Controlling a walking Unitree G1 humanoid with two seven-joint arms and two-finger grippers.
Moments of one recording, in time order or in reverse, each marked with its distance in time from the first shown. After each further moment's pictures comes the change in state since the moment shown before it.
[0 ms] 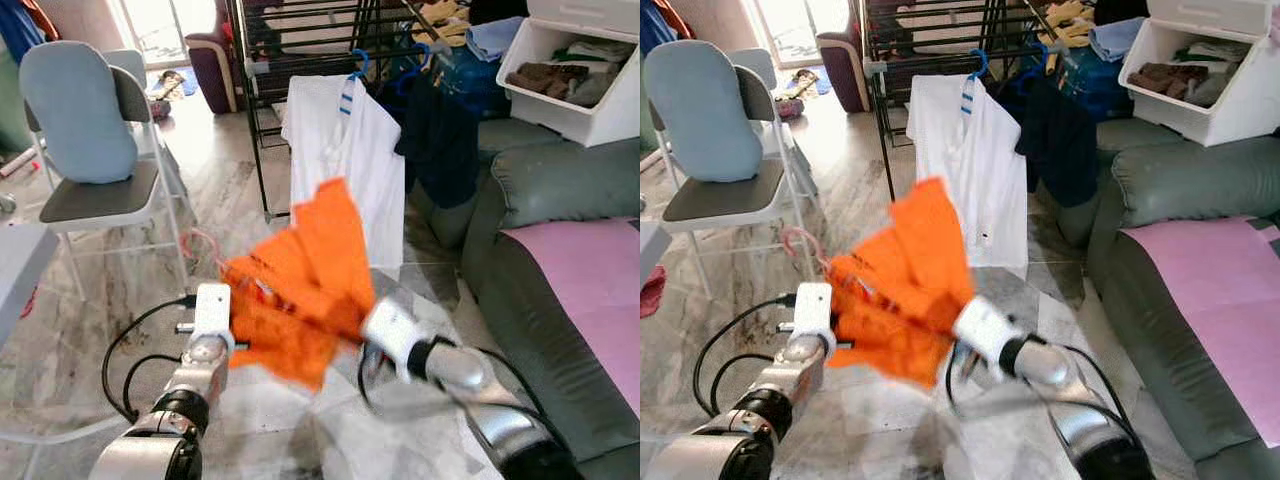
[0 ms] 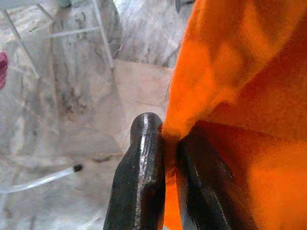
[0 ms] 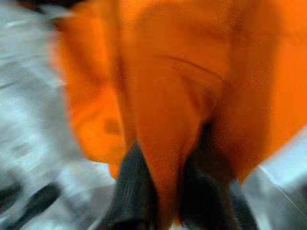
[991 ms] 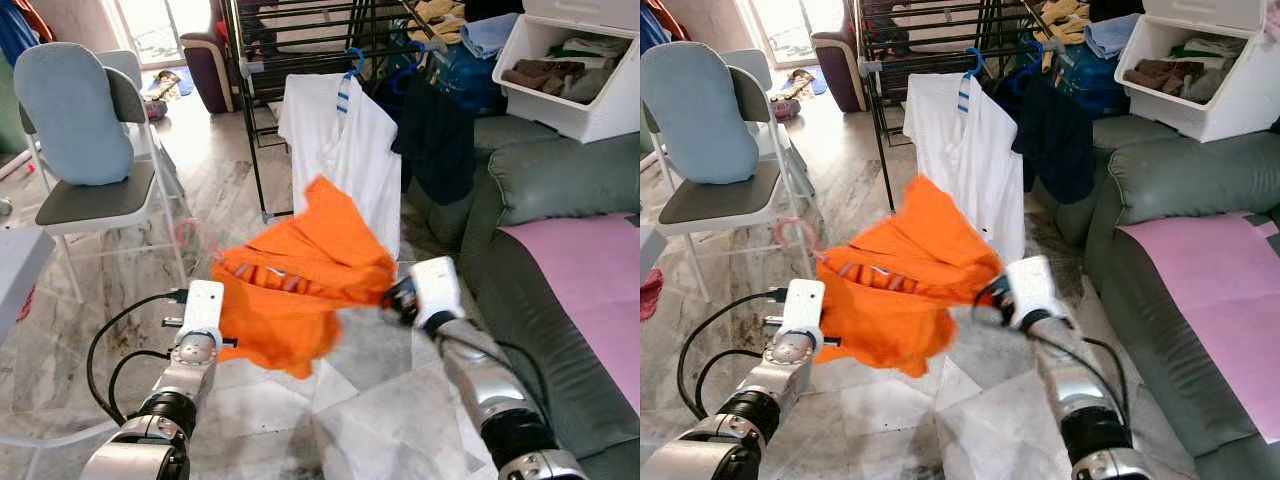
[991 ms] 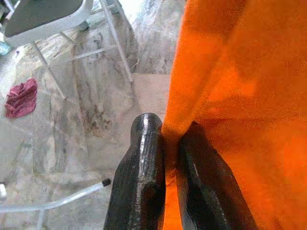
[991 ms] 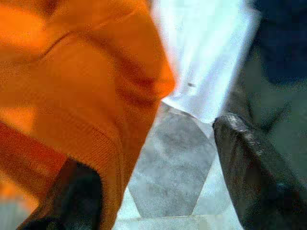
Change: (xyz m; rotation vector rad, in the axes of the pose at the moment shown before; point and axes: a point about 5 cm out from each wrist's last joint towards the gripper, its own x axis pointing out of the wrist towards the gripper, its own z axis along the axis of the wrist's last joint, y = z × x) left arm 0.000 0.020 0.000 0.130 -0.038 0.055; right arm 0.009 -0.036 -0.012 0.240 0.048 -0.413
